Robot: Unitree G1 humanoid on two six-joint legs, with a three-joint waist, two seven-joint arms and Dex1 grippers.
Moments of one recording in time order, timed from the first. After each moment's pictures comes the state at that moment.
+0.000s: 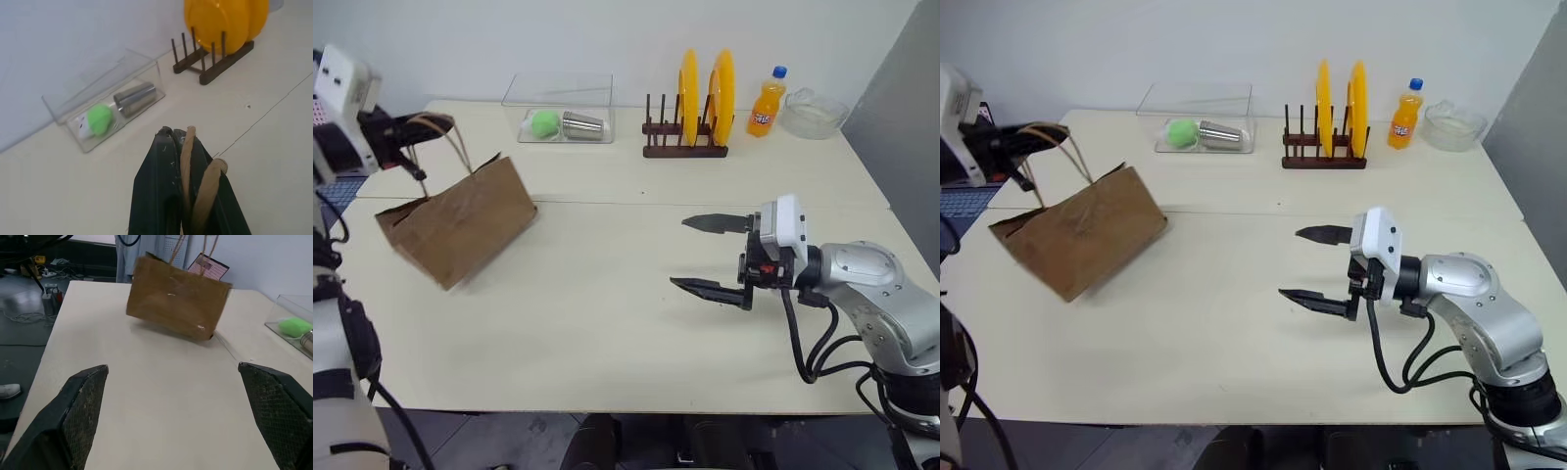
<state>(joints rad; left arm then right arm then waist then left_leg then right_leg) -1.18 0.98 0.10 0.89 -0.18 0.18 -1.21 -0.38 -0.68 0.02 -0.55 0.60 0.56 0.91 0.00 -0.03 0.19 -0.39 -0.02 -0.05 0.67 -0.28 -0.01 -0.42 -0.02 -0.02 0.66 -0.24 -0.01</state>
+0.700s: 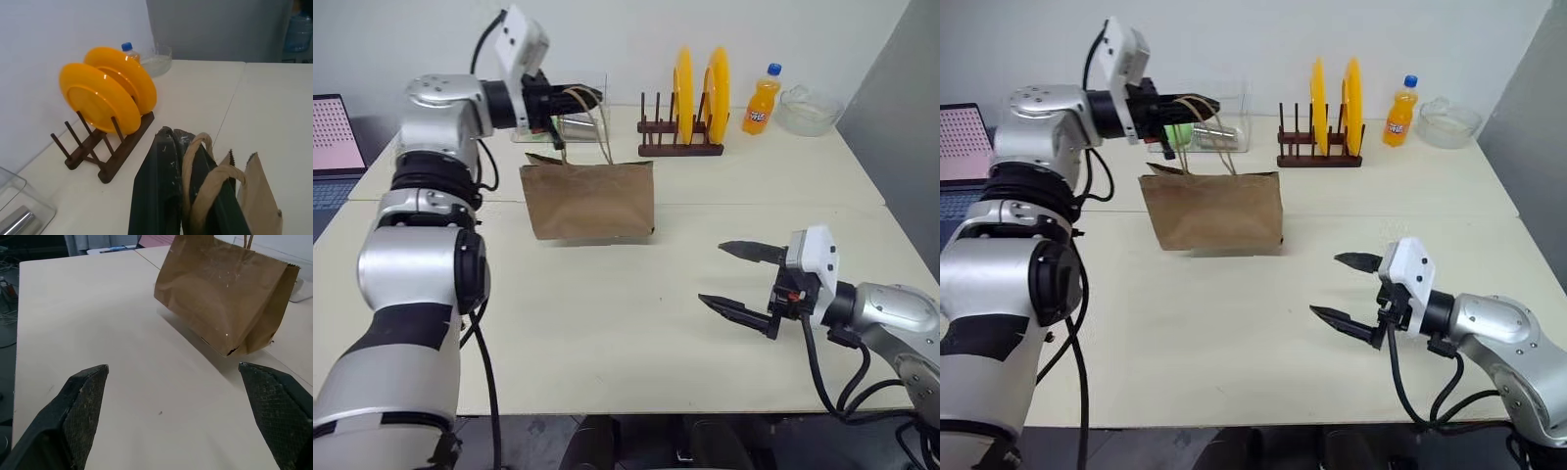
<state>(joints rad) -1.50 0.55 0.03 1.20 -0.09 0.01 -1.23 -0.11 -0.74 -0.14 -0.74 0.66 0.67 0.73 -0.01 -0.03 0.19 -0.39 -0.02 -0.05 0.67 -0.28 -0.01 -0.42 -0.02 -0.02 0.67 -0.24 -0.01</state>
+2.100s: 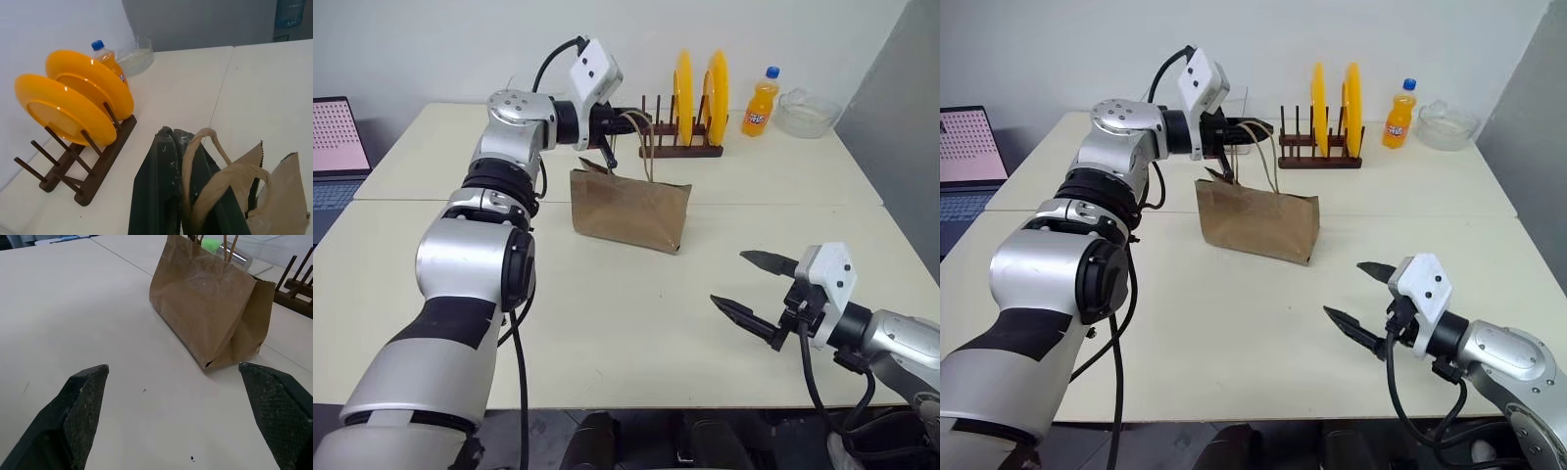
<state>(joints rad) -1.51 0.39 0.03 1.31 0.06 -0.14 -1.14 0.03 -0.74 -0.20 -0.87 0.70 0.74 0.52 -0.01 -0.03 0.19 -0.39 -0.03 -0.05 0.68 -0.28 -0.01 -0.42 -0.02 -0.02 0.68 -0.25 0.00</state>
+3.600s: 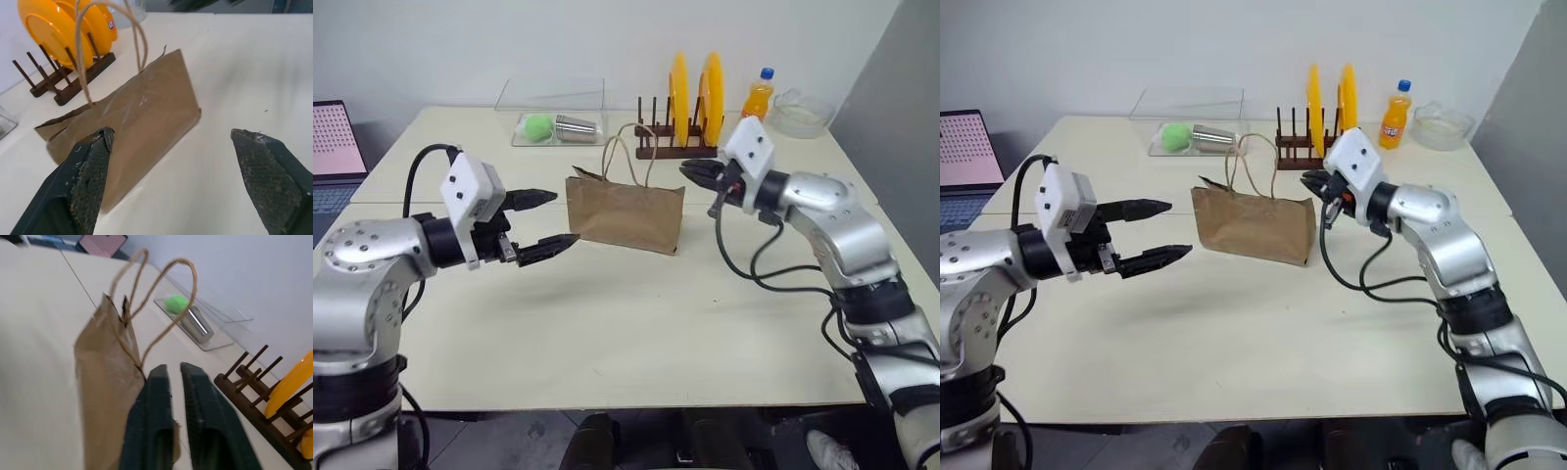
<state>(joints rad) -0.34 0.78 0.37 -0.50 -0.49 0.82 -1.03 -0.95 -0.53 0.26 0.21 0.19 0.30 0.73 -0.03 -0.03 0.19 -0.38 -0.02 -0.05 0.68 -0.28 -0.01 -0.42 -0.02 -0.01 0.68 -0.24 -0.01</state>
